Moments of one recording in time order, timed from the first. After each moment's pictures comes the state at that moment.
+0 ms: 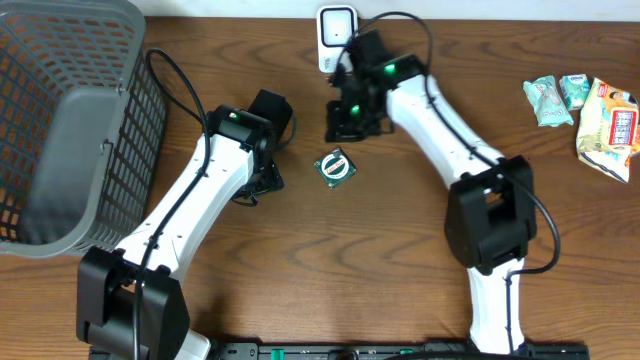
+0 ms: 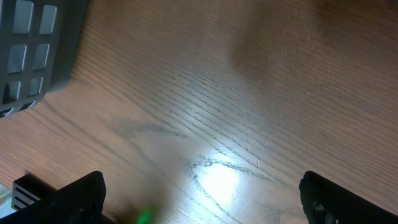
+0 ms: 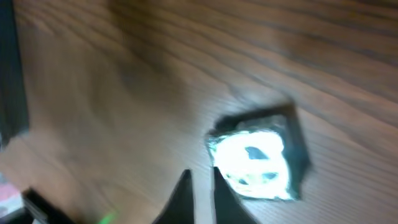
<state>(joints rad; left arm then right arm) -0.39 1.68 1.36 -1.29 -0.29 -0.77 0.46 2.21 1.91 -1.00 -0.42 0.31</state>
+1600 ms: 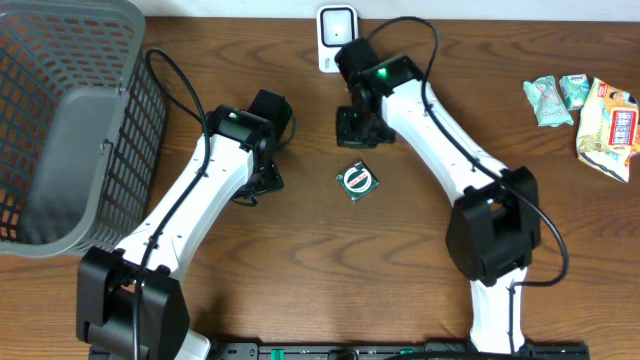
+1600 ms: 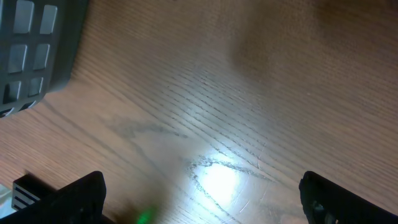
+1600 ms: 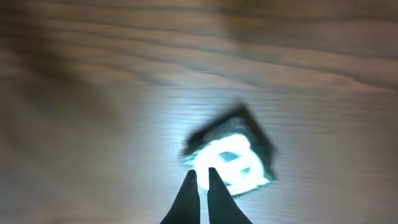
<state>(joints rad) -0.39 1.68 1.36 -1.29 -0.29 -0.77 0.50 2.14 1.91 -1.15 -0.12 0.48</state>
